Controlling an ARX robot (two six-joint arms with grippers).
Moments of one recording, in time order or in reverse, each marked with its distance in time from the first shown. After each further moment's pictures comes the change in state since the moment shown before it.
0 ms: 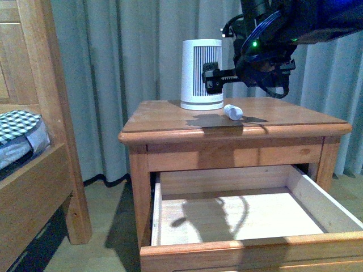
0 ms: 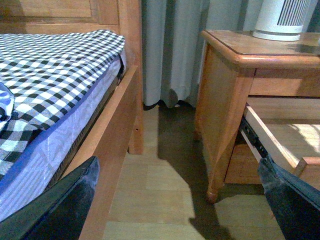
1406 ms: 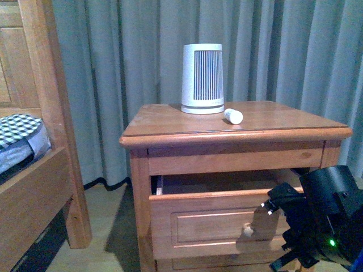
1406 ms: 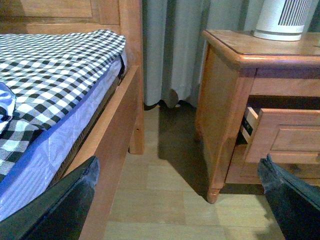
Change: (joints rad) left arm 0.000 0.000 0.000 0.000 0.000 0.000; right arm -0.129 -0.019 -0.974 0.589 -0.016 -0.384
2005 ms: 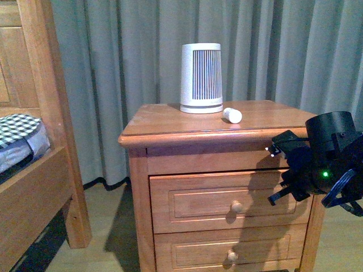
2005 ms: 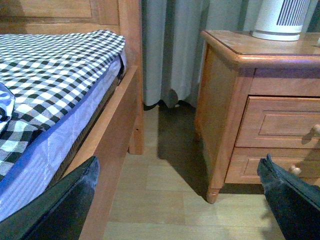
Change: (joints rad) left arm 0.000 0.000 0.000 0.000 0.000 0.000; right arm -0.068 0.022 0.266 -0.043 -0.070 -0.007
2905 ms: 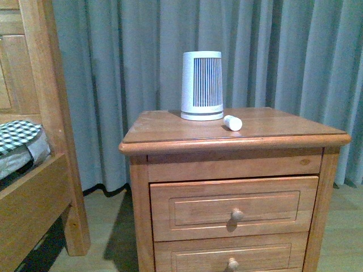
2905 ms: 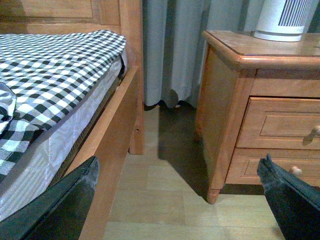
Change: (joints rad) left arm 0.000 0.000 0.000 0.000 0.000 0.000; right arm -0.040 -1.534 -1.043 -0.108 -0.147 0.461
